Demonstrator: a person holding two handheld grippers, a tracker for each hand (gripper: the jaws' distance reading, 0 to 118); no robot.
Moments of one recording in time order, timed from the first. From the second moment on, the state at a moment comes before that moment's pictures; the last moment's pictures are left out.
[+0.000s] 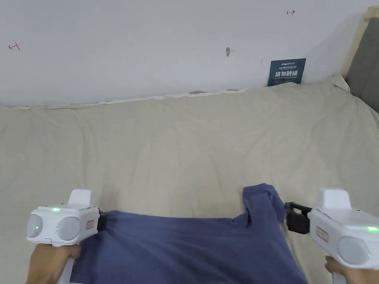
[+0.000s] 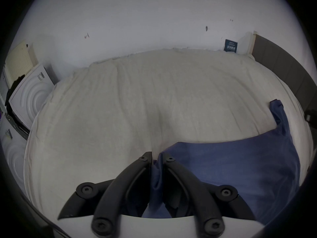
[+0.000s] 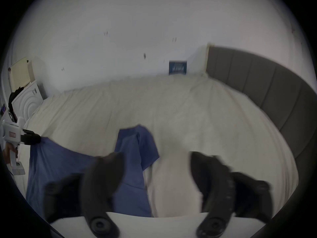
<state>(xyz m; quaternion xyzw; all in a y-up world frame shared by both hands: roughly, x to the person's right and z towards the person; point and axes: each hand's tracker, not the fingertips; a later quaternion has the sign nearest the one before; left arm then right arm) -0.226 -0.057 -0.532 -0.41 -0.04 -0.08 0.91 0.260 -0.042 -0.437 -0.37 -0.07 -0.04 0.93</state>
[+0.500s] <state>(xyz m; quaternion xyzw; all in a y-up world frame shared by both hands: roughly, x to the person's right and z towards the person) -0.228 -0.037 -0.517 -0.39 -0.06 -0.07 0.91 0.217 -0.124 -0.486 -0.46 -0.03 0.02 0.89</state>
